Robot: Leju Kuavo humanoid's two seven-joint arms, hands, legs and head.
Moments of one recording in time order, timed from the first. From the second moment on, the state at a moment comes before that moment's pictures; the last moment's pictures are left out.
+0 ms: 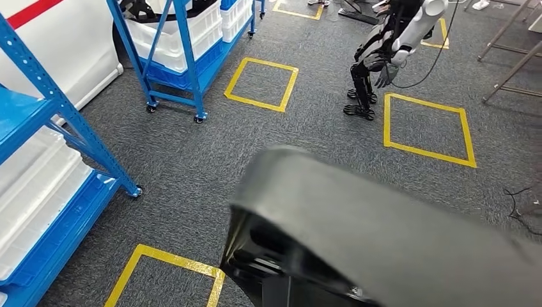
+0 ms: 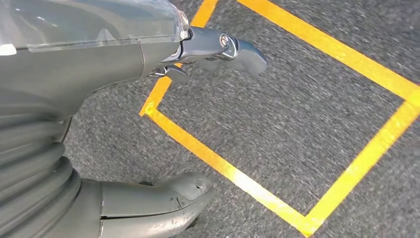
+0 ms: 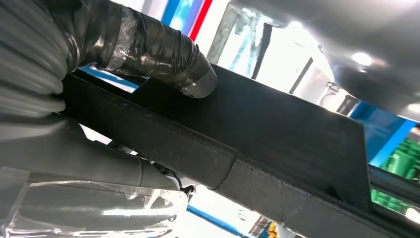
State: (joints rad) left arm -0.05 0.04 1.05 -0.22 -0.74 0.05 -0.43; right arm 0.08 -0.13 0.57 -2.12 0.02 0.16 -0.66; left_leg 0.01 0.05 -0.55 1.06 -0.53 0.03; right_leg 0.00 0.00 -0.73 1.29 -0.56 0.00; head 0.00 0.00
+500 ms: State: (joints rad) left arm -0.07 0.04 1.07 -0.22 -0.75 0.04 -0.44; right arm 0.09 -0.09 0.56 -2.05 -0.03 0.19 -0.67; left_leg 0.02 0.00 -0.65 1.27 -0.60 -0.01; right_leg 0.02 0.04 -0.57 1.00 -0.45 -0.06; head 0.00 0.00
